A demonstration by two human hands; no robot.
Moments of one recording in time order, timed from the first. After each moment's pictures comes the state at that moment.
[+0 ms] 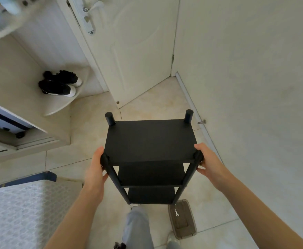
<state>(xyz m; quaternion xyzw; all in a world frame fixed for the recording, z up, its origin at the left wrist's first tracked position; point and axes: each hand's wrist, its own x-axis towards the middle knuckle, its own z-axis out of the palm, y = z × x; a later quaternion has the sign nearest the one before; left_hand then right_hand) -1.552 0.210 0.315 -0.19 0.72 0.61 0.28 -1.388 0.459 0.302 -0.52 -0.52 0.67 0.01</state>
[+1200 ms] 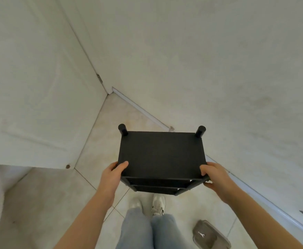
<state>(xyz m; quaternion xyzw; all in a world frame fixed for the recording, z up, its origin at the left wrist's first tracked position) -1.811 0.581 0.226 0.05 0.77 0.35 0.53 -1.522 0.667 0.239 -0.71 -0.33 0.62 0.11</state>
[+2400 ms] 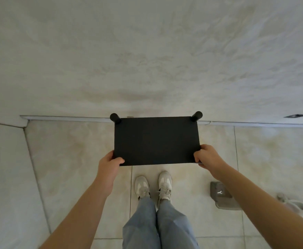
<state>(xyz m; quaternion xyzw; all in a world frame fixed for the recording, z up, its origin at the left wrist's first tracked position) -1.760 0.808 -0.007 0.31 0.72 0.11 0.62 -1.466 0.726 0.019 -0.82 -0.10 0.54 0.17</state>
